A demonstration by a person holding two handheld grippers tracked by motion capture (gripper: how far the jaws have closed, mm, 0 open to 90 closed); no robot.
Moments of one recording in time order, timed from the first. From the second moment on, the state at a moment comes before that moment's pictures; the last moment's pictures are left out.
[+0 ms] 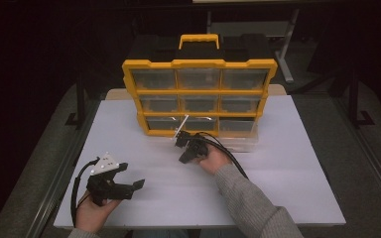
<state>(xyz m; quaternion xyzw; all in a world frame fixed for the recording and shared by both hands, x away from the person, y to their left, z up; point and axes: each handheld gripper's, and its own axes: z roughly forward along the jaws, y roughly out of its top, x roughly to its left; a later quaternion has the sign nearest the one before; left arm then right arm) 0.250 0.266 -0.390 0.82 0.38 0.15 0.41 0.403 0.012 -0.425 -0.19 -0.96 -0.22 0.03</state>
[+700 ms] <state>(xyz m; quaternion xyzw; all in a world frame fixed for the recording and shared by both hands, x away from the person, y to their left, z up) 0.250 0.266 -0.390 0.82 0.38 0.16 0.40 0.406 -0.020 -0.378 -0.20 -0.94 -0.26 0.05</state>
